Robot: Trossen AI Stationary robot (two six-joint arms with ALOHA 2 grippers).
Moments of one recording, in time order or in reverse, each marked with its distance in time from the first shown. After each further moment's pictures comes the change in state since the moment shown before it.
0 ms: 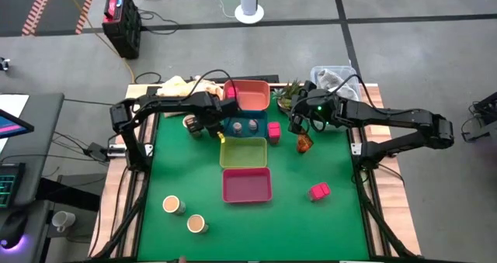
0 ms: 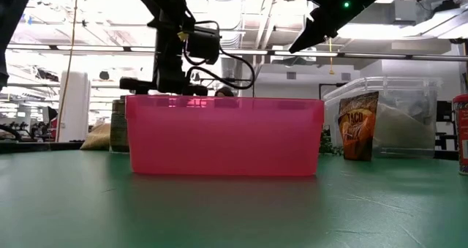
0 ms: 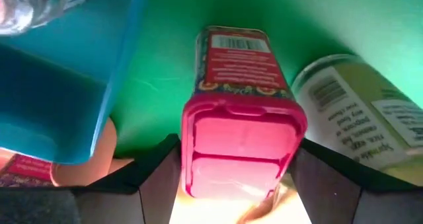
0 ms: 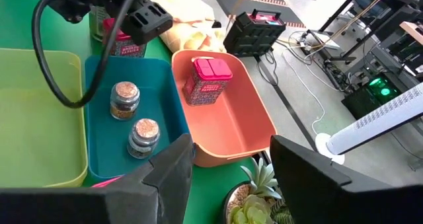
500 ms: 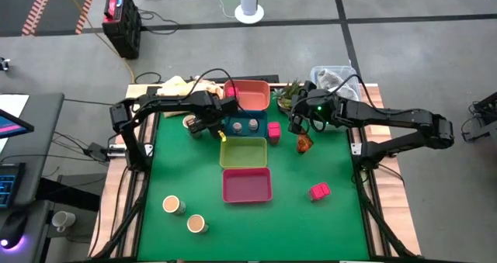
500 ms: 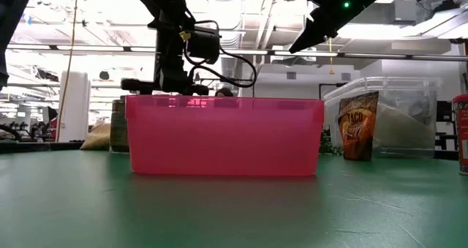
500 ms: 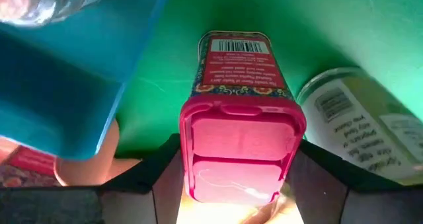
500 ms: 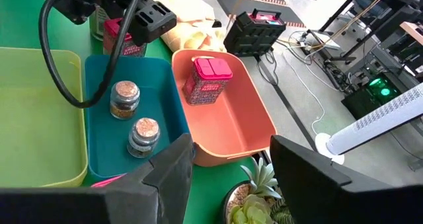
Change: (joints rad) left arm 0.010 0.000 0.000 0.016 0.036 -0.053; right arm 0.000 0.000 0.000 -0.002 0.000 -0.002
